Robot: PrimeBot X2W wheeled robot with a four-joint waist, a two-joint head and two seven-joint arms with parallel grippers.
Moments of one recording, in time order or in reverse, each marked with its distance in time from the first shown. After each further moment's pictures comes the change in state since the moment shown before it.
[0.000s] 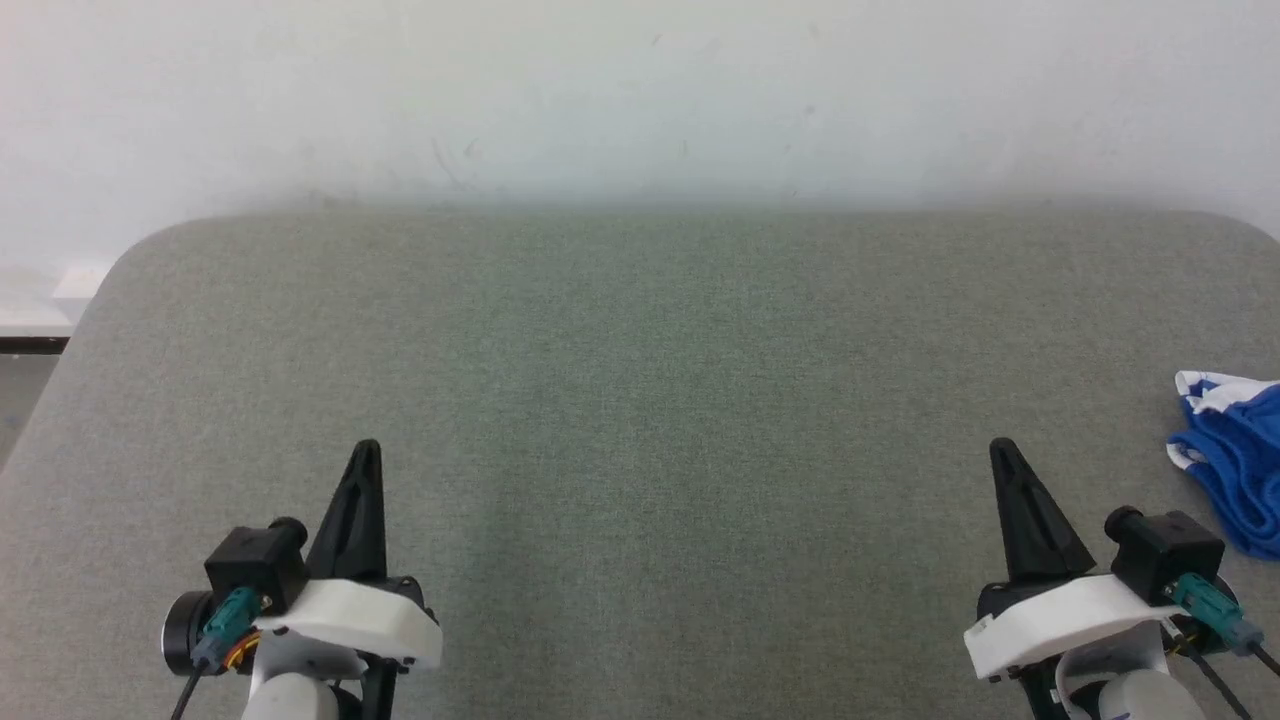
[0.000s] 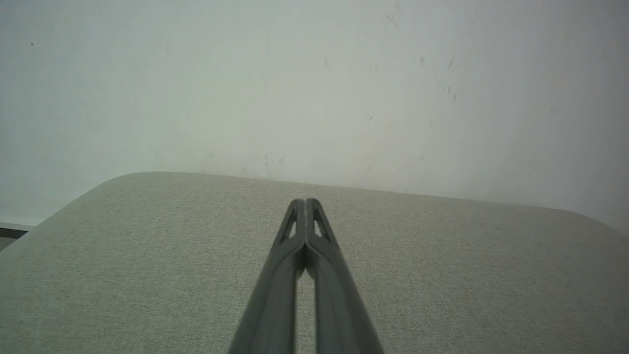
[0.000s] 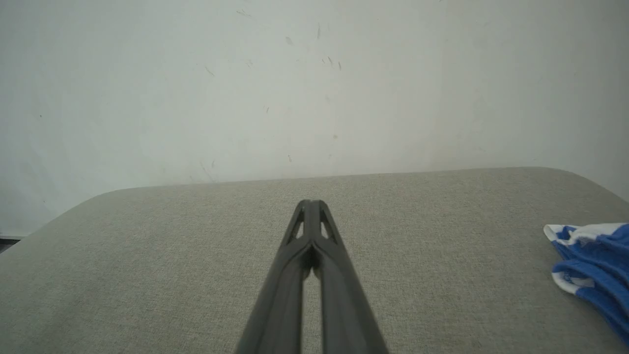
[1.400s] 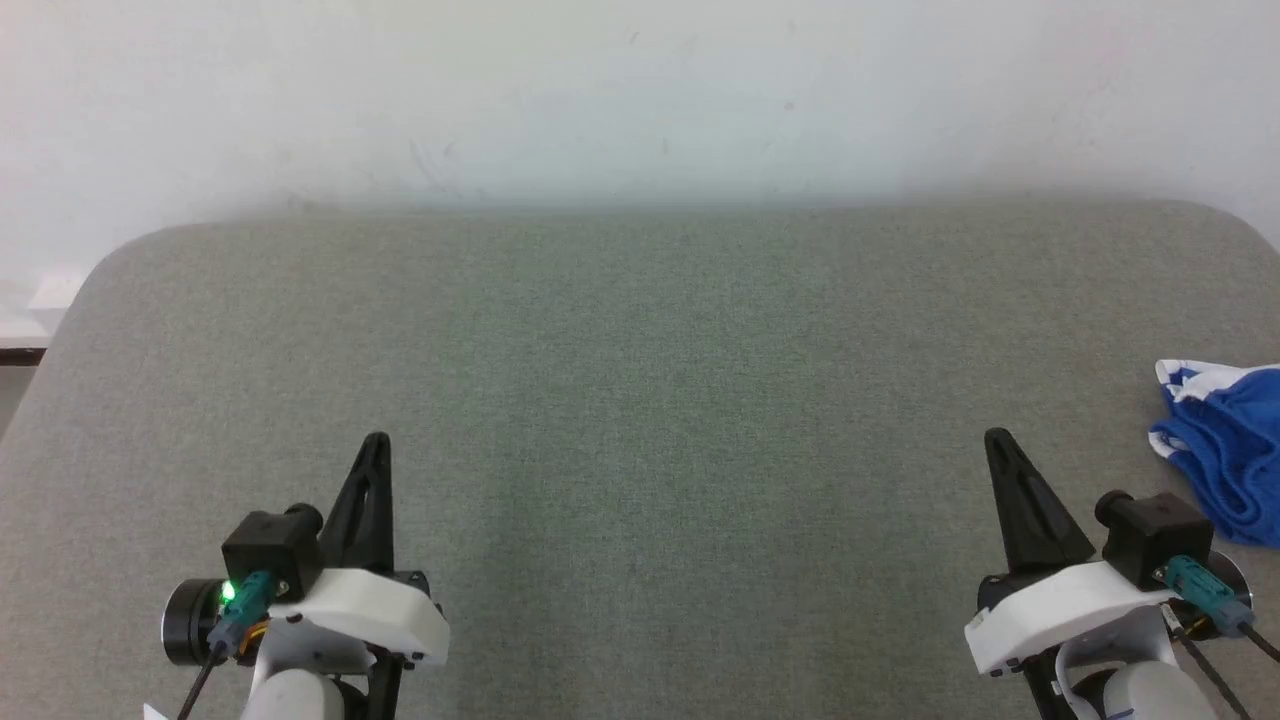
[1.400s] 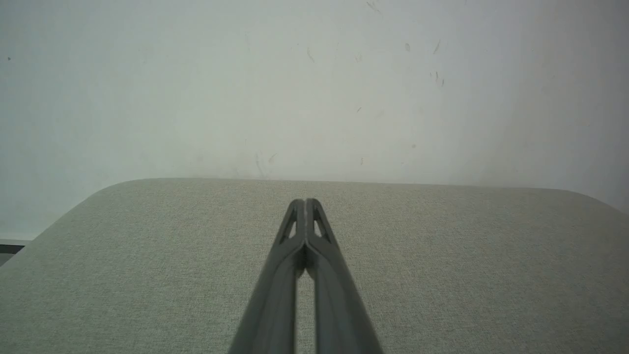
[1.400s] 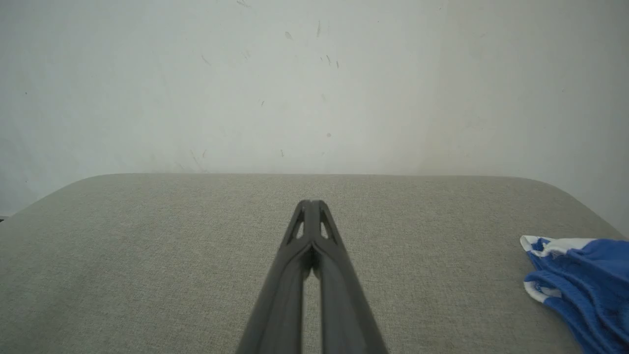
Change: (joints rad) left arm 0.015 0.000 -0.020 -0.079 0.047 0.028 0.083; right arm 0.006 0.000 0.000 -0.074 -0.065 0.000 0.085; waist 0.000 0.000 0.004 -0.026
